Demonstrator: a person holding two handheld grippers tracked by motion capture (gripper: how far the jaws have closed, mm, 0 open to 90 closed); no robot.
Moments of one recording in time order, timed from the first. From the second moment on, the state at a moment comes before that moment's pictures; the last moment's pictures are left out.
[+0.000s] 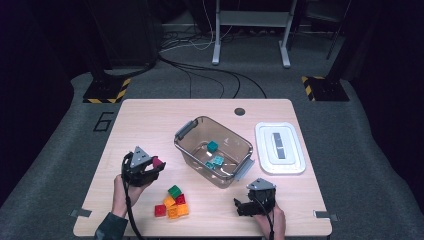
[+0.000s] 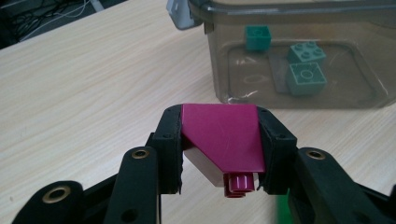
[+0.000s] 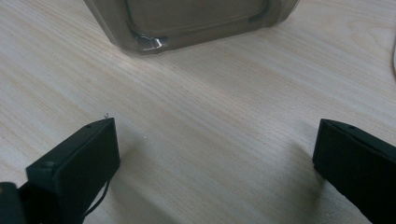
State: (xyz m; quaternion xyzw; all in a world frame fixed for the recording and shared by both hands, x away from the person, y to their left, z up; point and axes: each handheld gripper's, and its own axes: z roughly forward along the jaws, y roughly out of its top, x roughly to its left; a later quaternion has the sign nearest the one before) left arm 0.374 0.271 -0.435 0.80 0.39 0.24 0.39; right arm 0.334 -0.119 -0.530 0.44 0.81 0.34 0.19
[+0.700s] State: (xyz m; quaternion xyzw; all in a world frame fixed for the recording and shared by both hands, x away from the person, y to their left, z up) left arm 0.392 0.259 -0.398 0.80 0.36 0.26 0.40; right arm 0.334 -0.119 -0.530 0.44 0.81 0.34 0.19
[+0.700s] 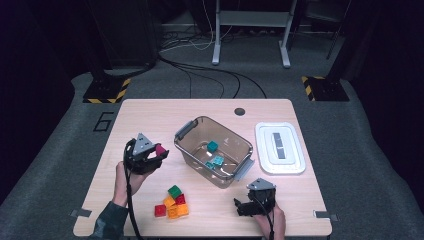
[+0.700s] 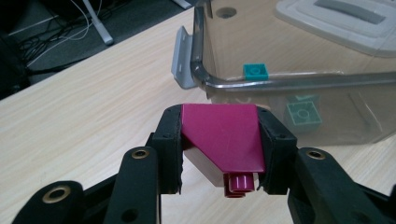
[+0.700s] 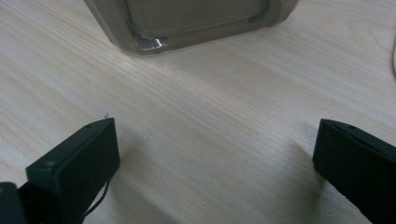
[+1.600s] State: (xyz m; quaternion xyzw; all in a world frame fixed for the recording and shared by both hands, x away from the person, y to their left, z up) left arm 0.415 0.236 -0.361 0.81 0.33 0.27 0.41; right arm 0.334 -0.119 -0.530 0.44 0.81 0.34 0.19
